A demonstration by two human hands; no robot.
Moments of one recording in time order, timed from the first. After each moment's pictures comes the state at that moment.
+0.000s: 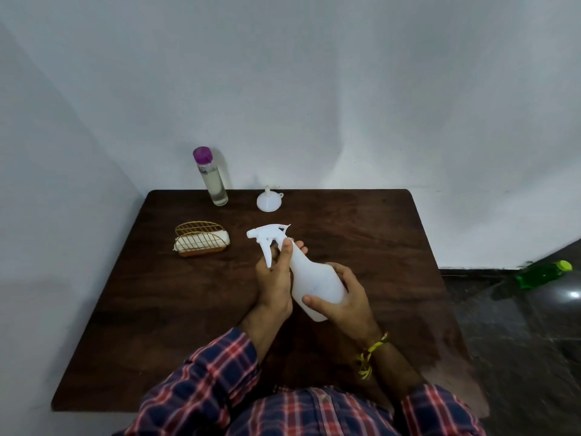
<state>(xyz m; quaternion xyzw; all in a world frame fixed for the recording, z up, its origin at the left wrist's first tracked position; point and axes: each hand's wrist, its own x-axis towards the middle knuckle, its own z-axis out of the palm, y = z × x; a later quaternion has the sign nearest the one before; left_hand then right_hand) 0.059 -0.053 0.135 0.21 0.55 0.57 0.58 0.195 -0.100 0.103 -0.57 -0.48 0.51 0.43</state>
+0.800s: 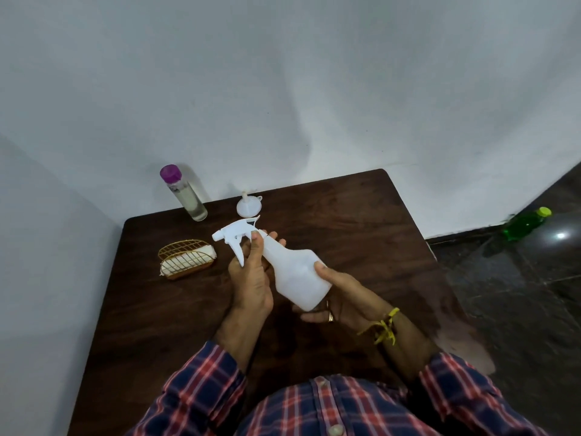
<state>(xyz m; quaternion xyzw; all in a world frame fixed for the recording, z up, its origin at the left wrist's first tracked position) 0.047 -0.045 0.162 0.21 0.52 0.57 0.60 0.203 -0.104 0.135 -0.42 -0.23 0.79 0.38</state>
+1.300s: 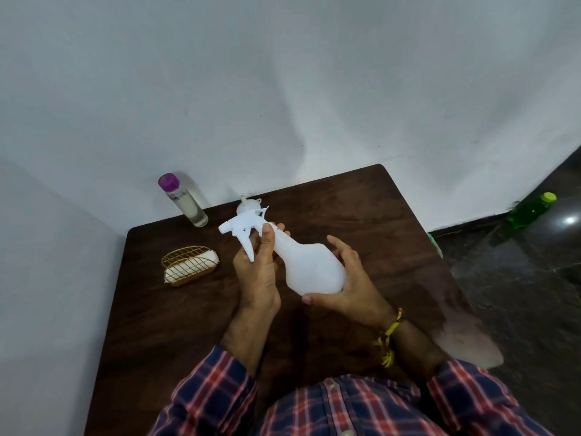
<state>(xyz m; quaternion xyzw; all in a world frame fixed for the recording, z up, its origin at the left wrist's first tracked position) 0.061 -0.050 0.186 0.31 0.53 0.56 0.56 0.211 -0.107 0.133 -0.60 -0.53 0.46 0.39</state>
